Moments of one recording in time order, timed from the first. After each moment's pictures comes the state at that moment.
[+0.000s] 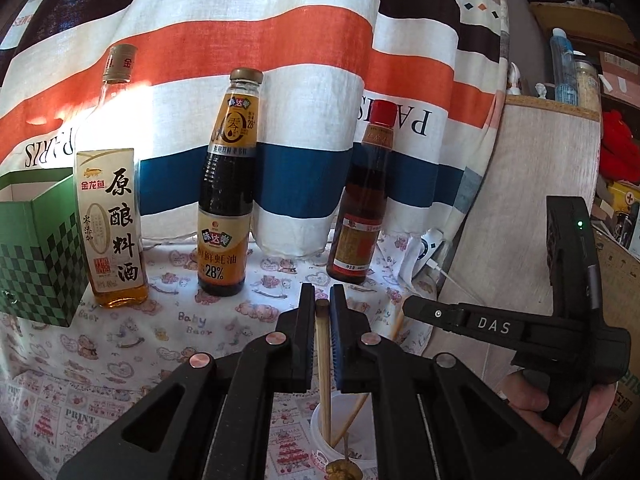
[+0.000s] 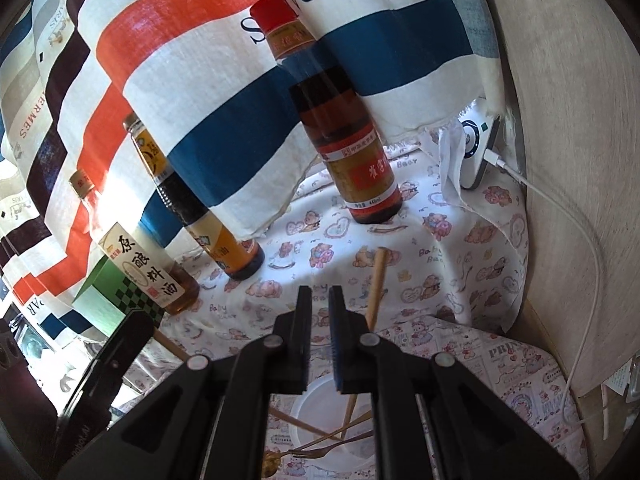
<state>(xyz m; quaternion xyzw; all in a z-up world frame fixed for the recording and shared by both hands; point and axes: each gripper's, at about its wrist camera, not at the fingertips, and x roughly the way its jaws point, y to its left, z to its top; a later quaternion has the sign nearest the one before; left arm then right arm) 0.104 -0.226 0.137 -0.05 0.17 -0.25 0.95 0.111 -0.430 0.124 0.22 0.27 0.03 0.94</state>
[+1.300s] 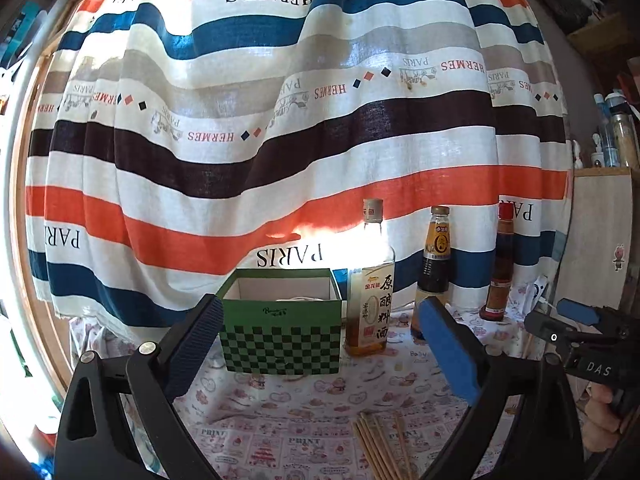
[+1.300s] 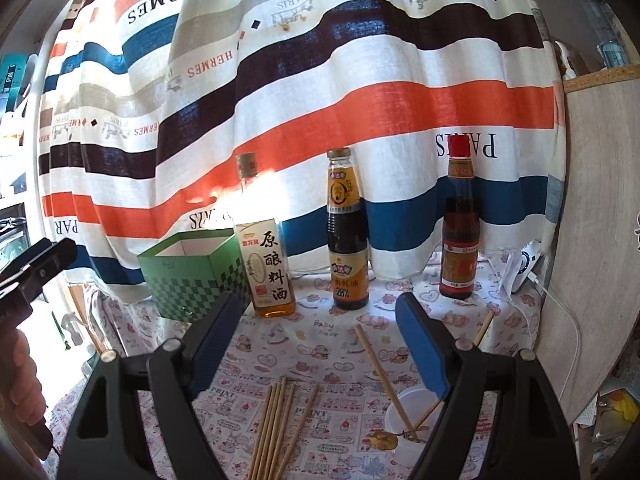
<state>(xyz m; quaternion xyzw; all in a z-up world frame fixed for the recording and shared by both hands) -0.011 -0.018 0.208 0.00 0.06 -0.04 1.00 0.005 -0.267 0.184 0.04 0.14 0.06 0.99</state>
